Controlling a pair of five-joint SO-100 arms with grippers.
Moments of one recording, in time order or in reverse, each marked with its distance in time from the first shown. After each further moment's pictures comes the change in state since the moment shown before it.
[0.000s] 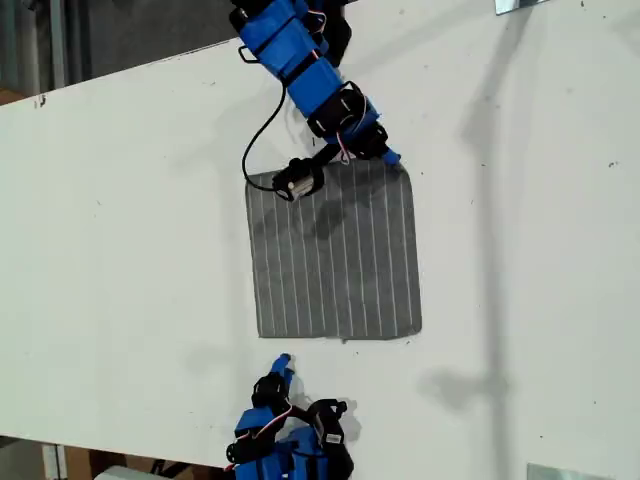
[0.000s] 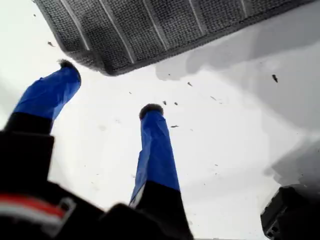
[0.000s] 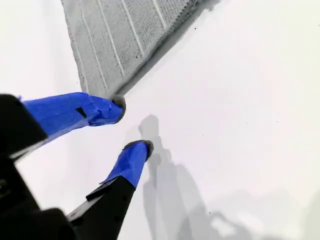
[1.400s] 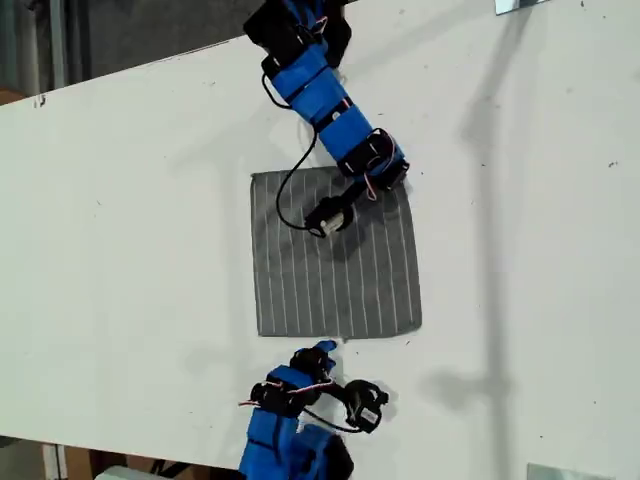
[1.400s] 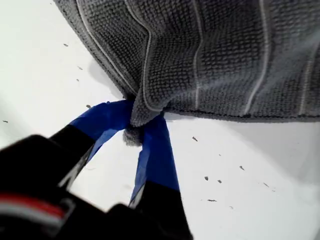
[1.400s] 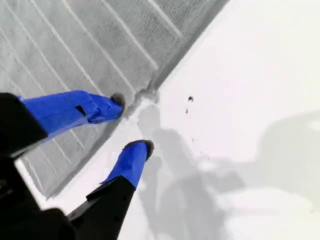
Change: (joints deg) arm 0 35.6 -48.4 -41.9 13.4 -23.4; arm 1 1.4 -27.4 -20.7 -4.2 -4.8
